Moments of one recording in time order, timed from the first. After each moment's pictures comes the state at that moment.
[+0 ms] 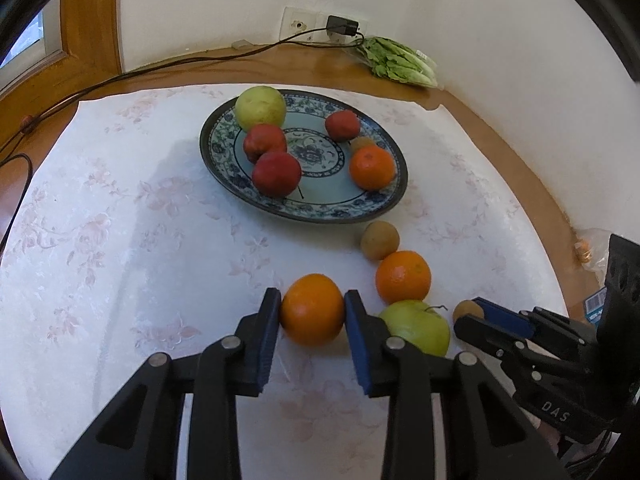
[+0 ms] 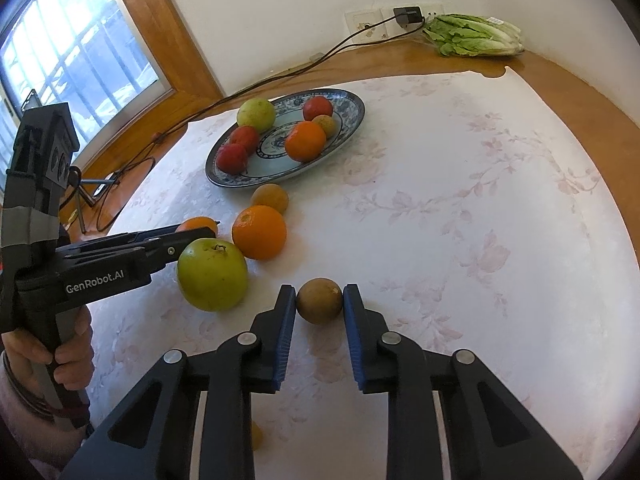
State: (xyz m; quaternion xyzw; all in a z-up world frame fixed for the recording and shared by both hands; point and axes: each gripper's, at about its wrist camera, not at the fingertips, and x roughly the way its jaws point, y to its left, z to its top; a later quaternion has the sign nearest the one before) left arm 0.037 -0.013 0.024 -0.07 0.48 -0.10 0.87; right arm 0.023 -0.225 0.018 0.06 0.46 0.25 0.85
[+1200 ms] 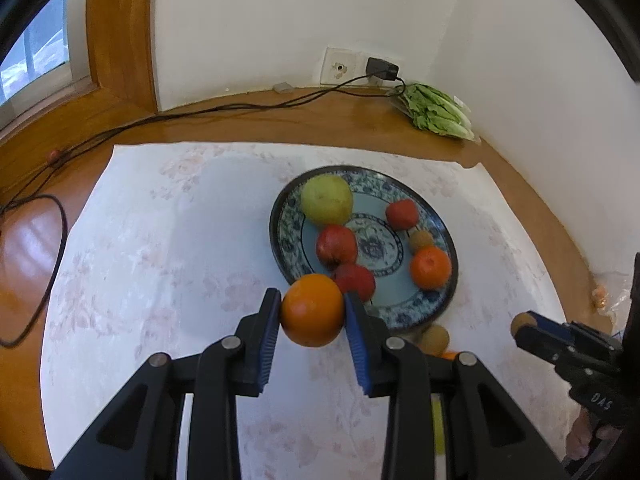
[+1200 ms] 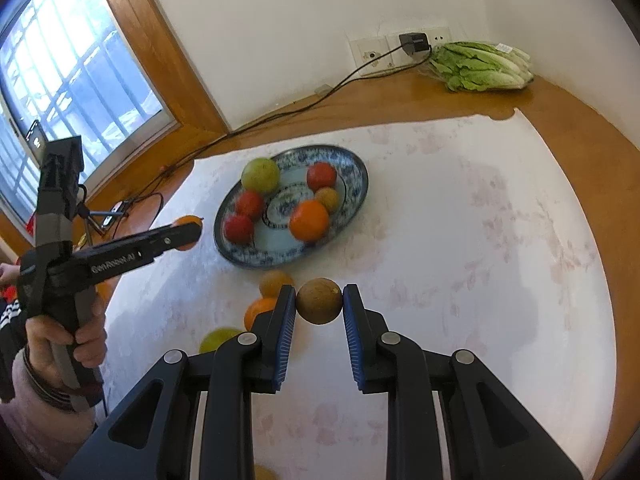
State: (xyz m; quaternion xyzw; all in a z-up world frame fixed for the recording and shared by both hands) left arm 0.083 0.031 0.057 -0.07 0.44 -0.05 0.89; right arm 0.068 -0.227 0.059 0.08 0.44 0.26 0.86
